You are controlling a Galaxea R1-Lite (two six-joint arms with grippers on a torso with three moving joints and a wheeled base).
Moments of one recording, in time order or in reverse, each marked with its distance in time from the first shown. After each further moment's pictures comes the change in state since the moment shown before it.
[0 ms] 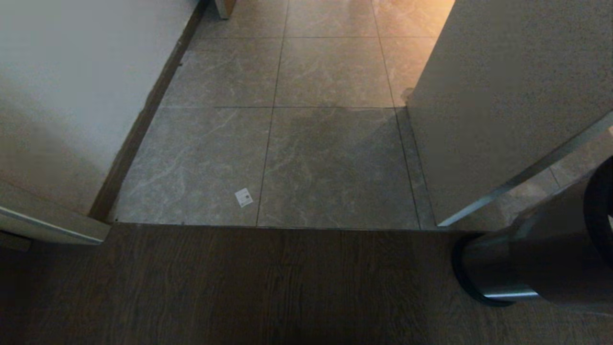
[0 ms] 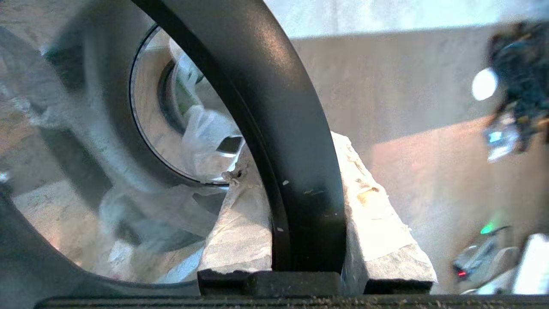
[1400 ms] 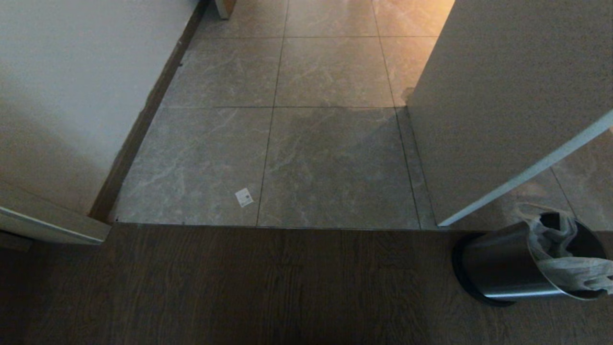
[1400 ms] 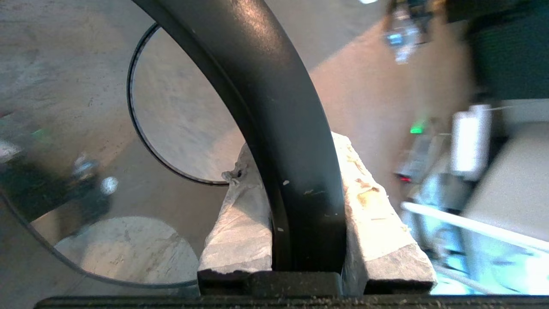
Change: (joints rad) left arm 0.000 0.000 0.000 0.000 0.000 0.000; right arm -0.427 0.609 -0.404 -0.123 -0.022 0.001
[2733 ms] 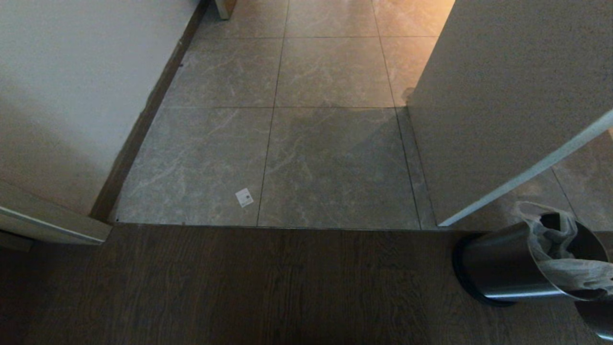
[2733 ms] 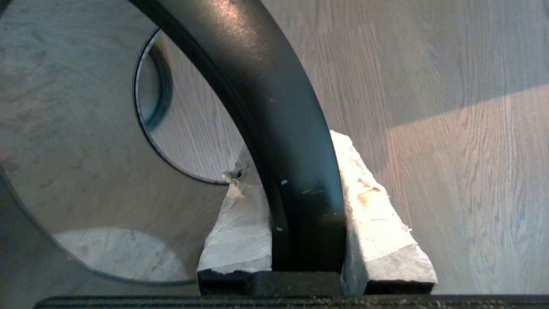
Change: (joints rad) left arm 0.000 0.000 0.000 0.000 0.000 0.000; right arm -0.208 0.607 -0.040 -0.157 0.672 -0.379
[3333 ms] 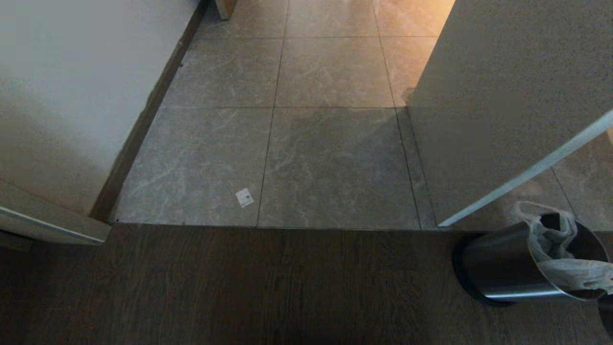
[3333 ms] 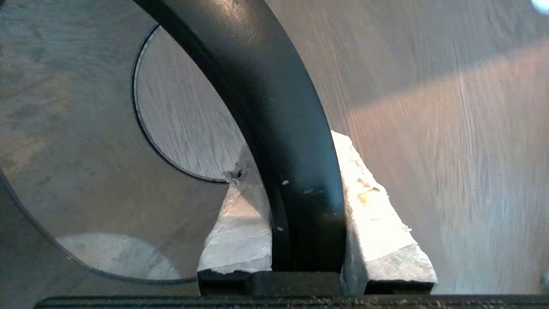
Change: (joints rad) left arm 0.000 0.000 0.000 0.000 0.000 0.000; right arm -0.113 0.104 -0.058 -0.089 0.001 0.014
